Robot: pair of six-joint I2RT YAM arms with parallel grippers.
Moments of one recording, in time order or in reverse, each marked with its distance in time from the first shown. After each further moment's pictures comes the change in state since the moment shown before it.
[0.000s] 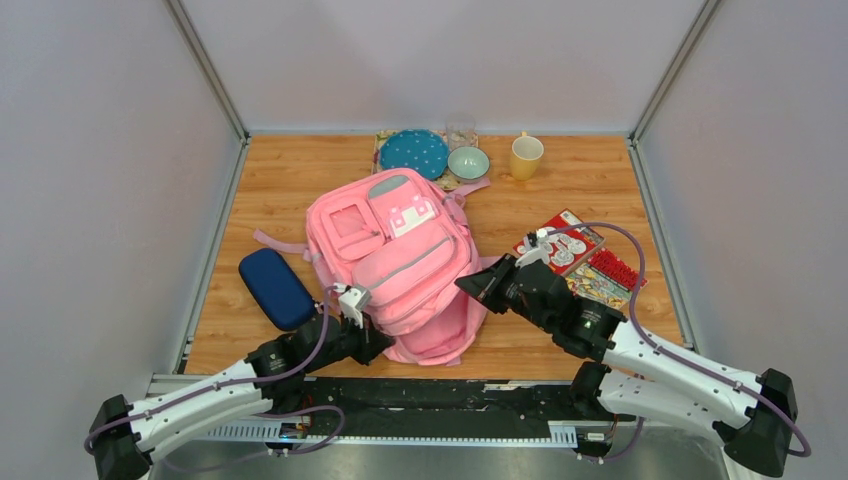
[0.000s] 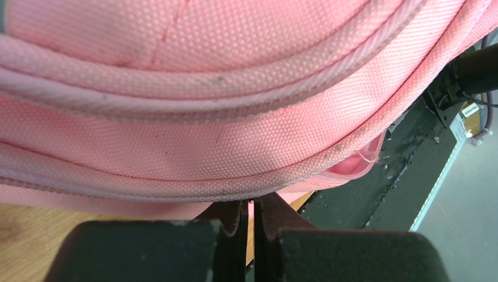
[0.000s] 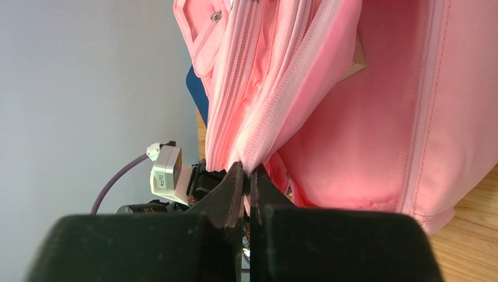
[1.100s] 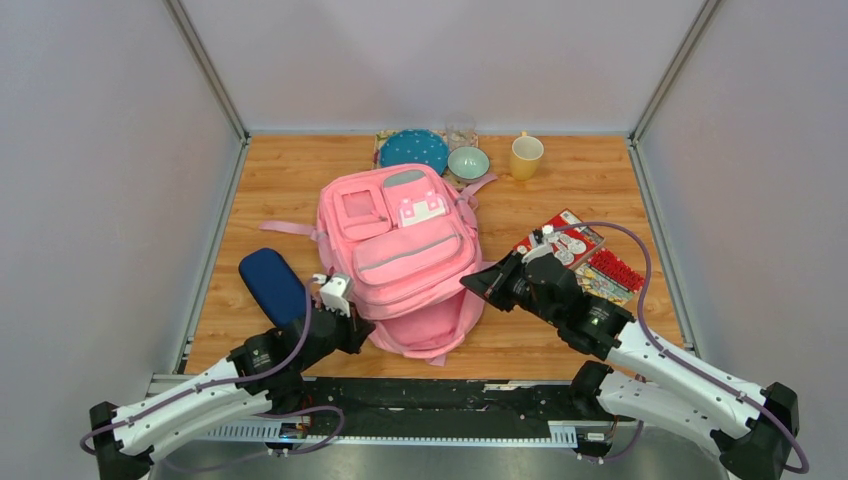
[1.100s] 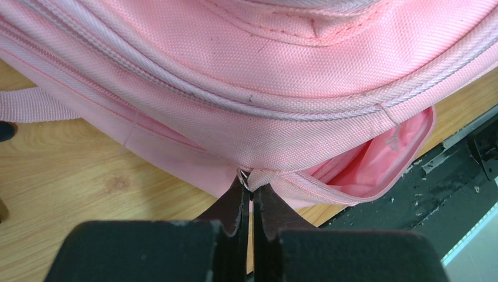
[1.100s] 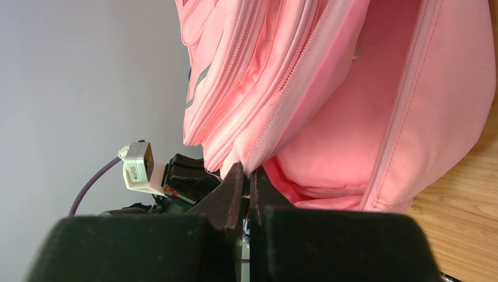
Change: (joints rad) left arm -0.013 -0.063 0.177 -0.333 -0.248 -0.015; right arm -0.101 -0.032 0.012 -0.051 -0.113 0.000
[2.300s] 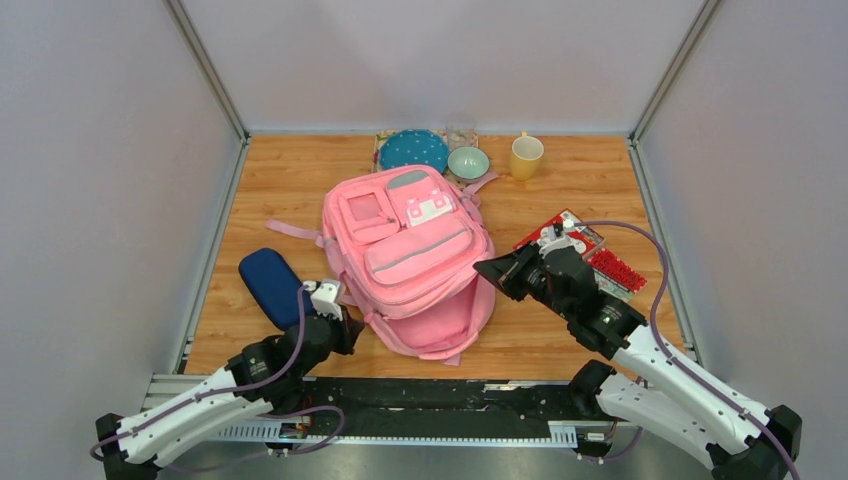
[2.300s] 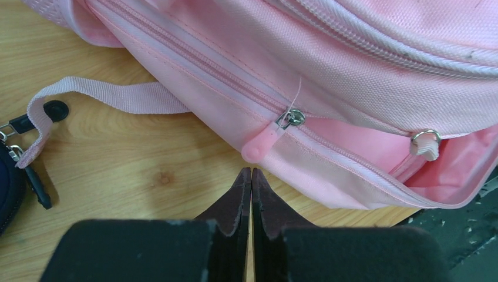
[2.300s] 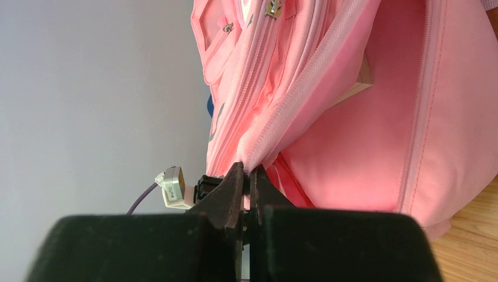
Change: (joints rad) left arm 0.011 -0.167 -0.085 -0.056 -0.111 0.010; right arm -0.132 -0.049 -0.002 0.008 -0.051 0.011
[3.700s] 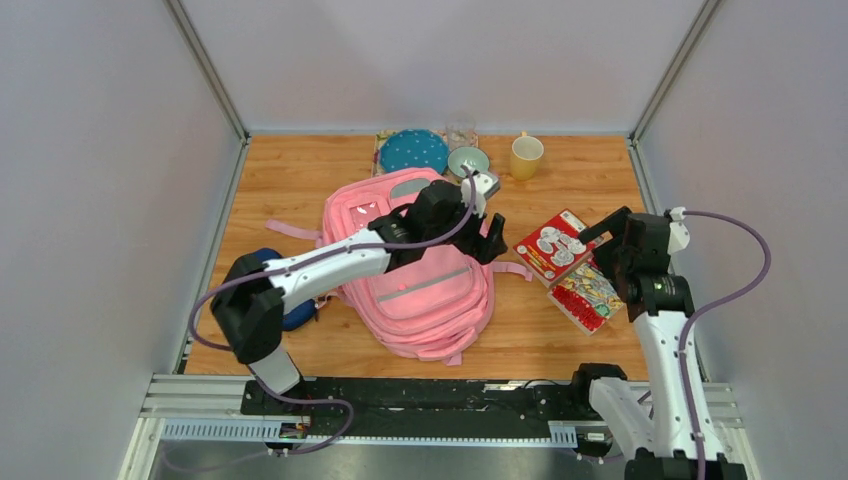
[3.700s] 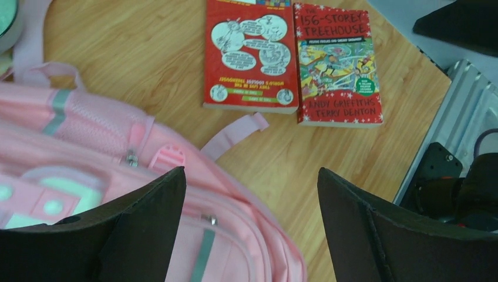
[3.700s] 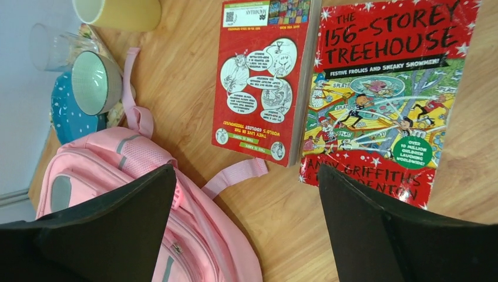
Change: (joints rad) left arm 0.085 1.416 1.083 0.420 0.506 0.377; right arm -0.736 0.055 0.252 -0.519 0.143 -0.443
